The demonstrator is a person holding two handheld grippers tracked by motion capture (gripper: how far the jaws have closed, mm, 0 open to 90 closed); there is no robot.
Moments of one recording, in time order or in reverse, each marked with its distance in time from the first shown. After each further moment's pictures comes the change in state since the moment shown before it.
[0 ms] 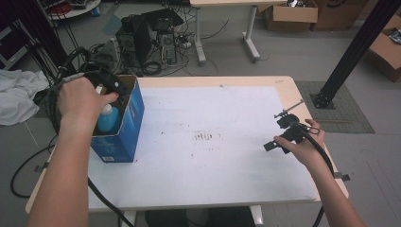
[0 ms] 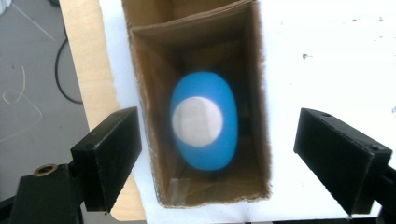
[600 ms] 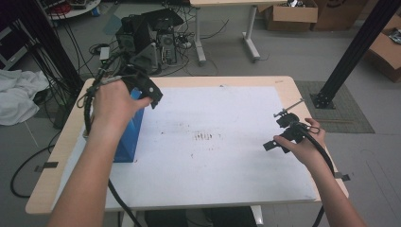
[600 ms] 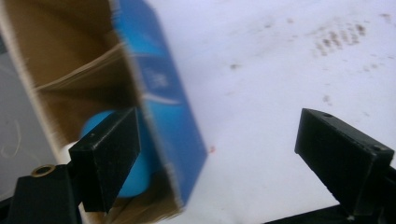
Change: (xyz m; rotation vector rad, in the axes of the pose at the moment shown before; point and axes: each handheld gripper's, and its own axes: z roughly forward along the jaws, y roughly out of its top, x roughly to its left) left arm -0.089 0.005 -0.006 -0.059 -0.056 0.218; right arm 0.004 0.002 -0.005 -0.005 -0.003 -0.008
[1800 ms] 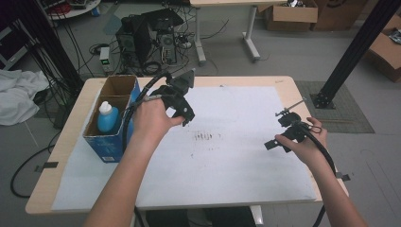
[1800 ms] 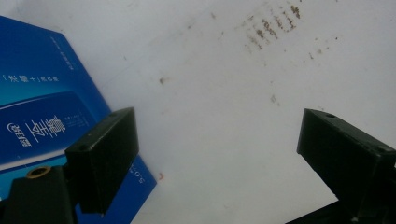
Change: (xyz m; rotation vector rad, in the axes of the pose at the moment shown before) left arm -0.071 0.014 0.047 0.049 -0.046 0.154; right arm -0.002 -0.001 -0.004 -0.008 -0.006 0.002
